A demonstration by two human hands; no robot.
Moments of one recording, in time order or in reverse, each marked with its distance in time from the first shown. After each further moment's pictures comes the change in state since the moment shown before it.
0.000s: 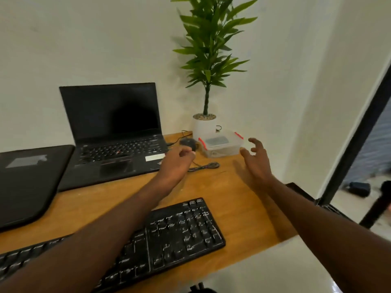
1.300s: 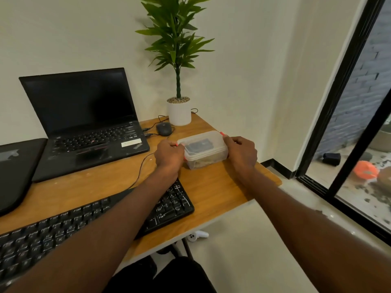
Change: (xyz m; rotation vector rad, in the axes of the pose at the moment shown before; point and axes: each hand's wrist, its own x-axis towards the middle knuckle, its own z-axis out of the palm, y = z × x) left_hand -0.019 0.006 0.077 -0.127 0.231 -0.287; right_hand -0.055 0.016 -0.030 0.022 0.221 0.178
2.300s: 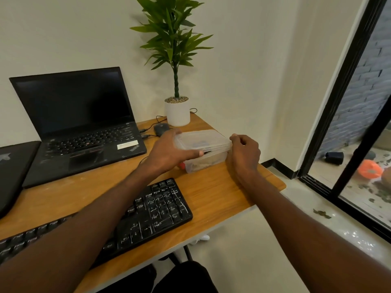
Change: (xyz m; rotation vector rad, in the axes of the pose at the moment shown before) left_hand 0.003 0.025 -0.029 0.388 -0.395 0.445; right_hand 0.004 0.003 0.002 0.179 0.102 -0.011
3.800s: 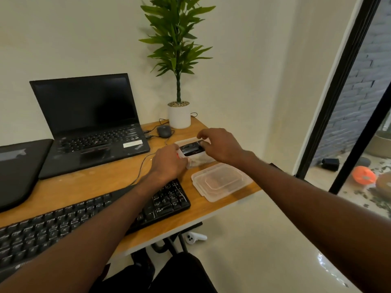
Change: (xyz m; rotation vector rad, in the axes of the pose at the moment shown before) left_hand -0.049 0.020 0.009 0.297 0.077 -0.132; right_hand -0.021 -0.079 -0.009 -0.751 -0.627 -0.636
